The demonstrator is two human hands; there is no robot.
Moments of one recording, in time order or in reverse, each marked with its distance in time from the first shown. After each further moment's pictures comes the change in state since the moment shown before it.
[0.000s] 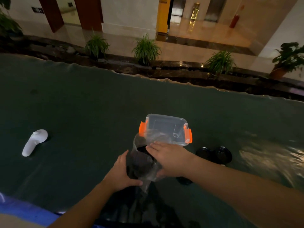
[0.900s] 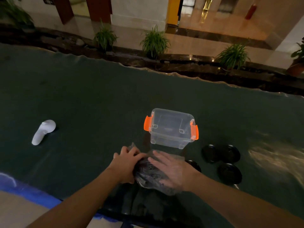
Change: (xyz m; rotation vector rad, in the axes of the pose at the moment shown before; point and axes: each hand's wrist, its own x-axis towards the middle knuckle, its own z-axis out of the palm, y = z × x) left_hand 0.006 0.025 -0.010 0.726 -0.157 0.167; right_hand -0.004 0.020 0.113 0.074 0.012 -0.098
